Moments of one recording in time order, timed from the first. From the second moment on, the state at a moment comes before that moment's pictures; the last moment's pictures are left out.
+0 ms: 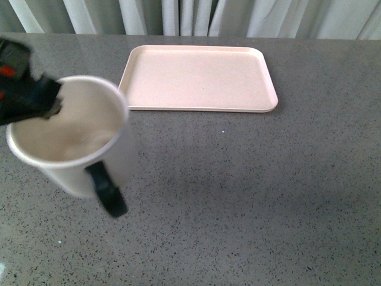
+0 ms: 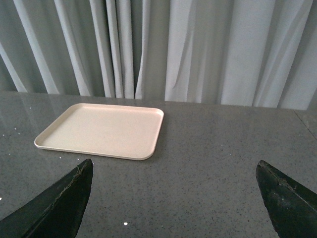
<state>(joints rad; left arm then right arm) -0.32 1.50 0.89 -0.31 0.11 0.13 0.00 0.00 0.02 0.00 0.00 -0.01</state>
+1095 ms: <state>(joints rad) -0.43 2.01 1.59 -0.53 0.09 0.06 0.00 0.00 0.02 0.00 0.00 -0.01</state>
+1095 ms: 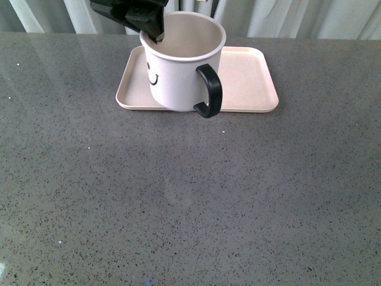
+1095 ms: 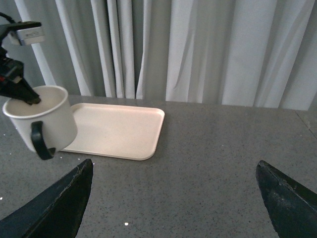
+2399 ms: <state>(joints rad) -0.40 2.76 2.71 -1.00 0.08 -0.03 0.00 0.00 0.02 0.00 0.00 -0.01</state>
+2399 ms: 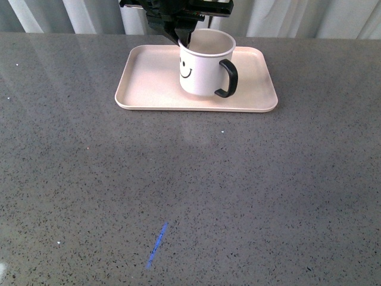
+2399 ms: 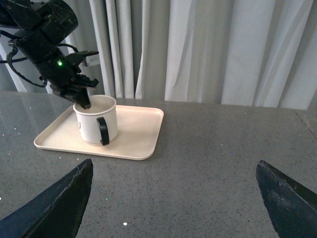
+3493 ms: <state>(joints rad) -0.39 2.73 2.57 -0.88 0.11 -0.01 0.00 0.00 0.02 0.00 0.00 -0.01</state>
